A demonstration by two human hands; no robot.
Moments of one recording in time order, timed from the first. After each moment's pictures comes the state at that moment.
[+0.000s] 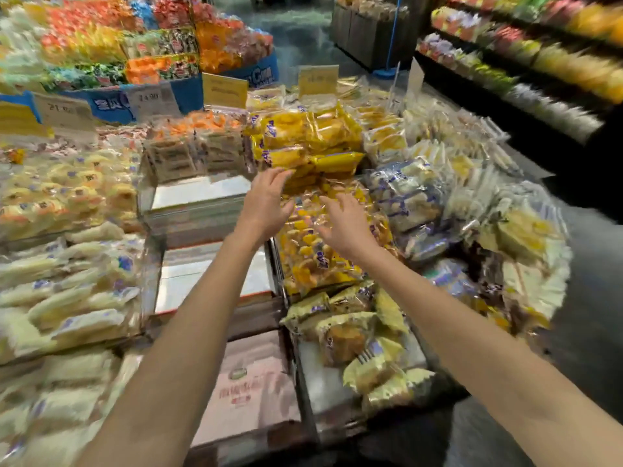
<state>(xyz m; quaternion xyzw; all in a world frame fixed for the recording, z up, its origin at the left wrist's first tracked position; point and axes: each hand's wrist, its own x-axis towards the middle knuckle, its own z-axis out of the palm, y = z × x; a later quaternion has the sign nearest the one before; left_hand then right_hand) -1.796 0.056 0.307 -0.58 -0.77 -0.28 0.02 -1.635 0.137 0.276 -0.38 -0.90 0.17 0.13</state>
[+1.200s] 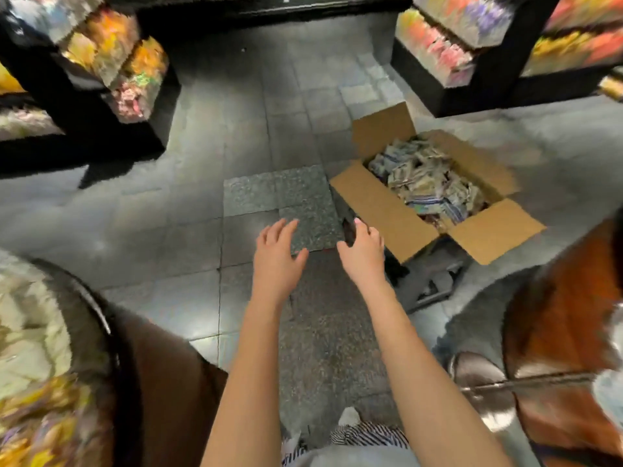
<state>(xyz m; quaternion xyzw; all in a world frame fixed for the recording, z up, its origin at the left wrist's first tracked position) -0.914 0.057 0.208 -0.91 -0.30 -0.14 -0.25 -0.800 -0.061 0.204 -0.91 -0.16 0.18 0.35</state>
